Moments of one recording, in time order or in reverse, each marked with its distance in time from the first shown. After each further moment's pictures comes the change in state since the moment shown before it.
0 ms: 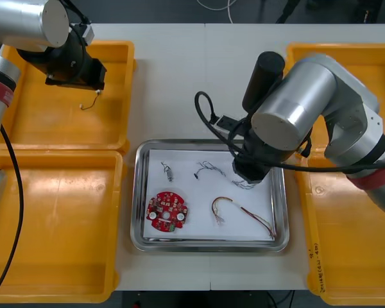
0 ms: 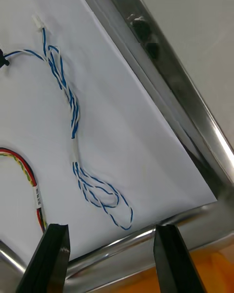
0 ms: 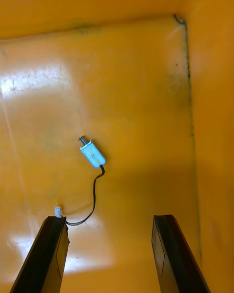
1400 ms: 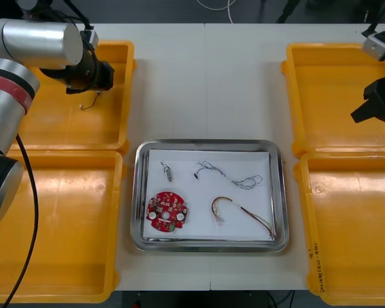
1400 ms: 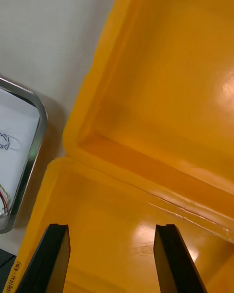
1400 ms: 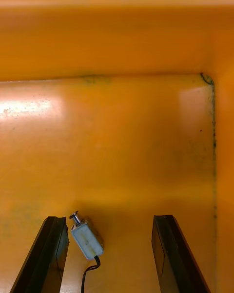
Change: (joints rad) right arm 0.111 -0.343 -0.650 -0.003 -0.338 0.125 -0.018; left arm -0.068 -0.060 -0.026 0.325 0.003 -0.357 0.000
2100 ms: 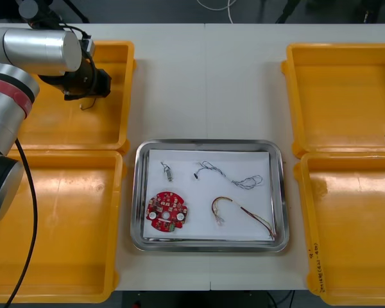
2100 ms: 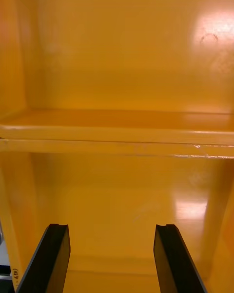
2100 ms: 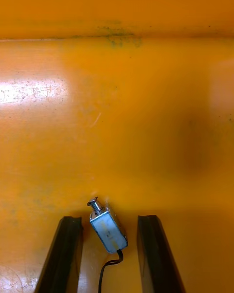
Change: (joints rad) right arm 0.239 -0.030 -0.149 -0.110 0.067 0.000 -0.260; left arm 0.000 0.000 -0.003 0.057 -0.002 -0.011 0.000
